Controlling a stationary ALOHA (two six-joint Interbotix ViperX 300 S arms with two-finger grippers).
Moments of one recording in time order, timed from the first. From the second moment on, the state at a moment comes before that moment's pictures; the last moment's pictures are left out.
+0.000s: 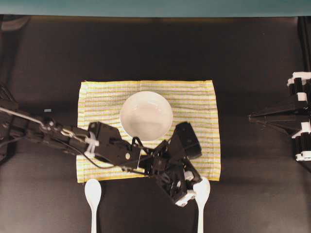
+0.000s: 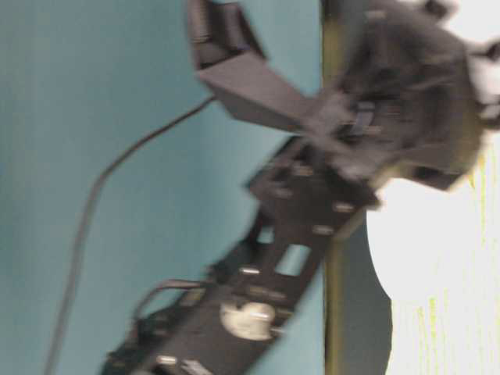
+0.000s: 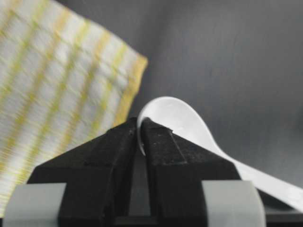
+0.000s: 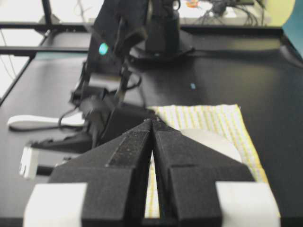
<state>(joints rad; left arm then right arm) -0.14 0.47 0.18 0.04 -0.02 -0.64 0.07 -0.99 1.20 0.00 -0.18 0.01</state>
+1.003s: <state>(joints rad) 0.11 0.36 0.05 0.04 0.37 -0.33 0.07 -0.99 1.20 0.00 -0.18 0.01</state>
